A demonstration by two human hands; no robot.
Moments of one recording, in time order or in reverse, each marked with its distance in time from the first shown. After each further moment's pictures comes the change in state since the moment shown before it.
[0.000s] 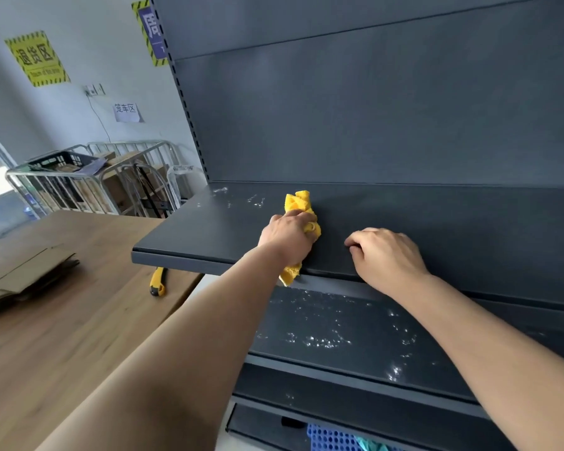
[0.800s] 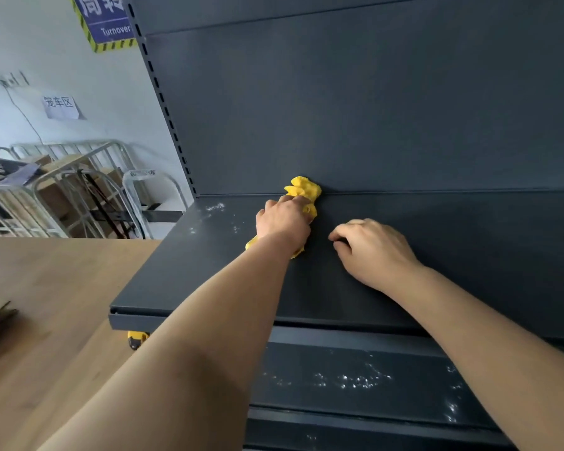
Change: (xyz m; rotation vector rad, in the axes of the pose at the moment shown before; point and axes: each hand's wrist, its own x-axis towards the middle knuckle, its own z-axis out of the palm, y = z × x) left_hand 0.124 -0.084 0.002 0.018 0.075 0.024; right_hand 0.103 -0.075 0.042 -0.026 -0.041 0.053
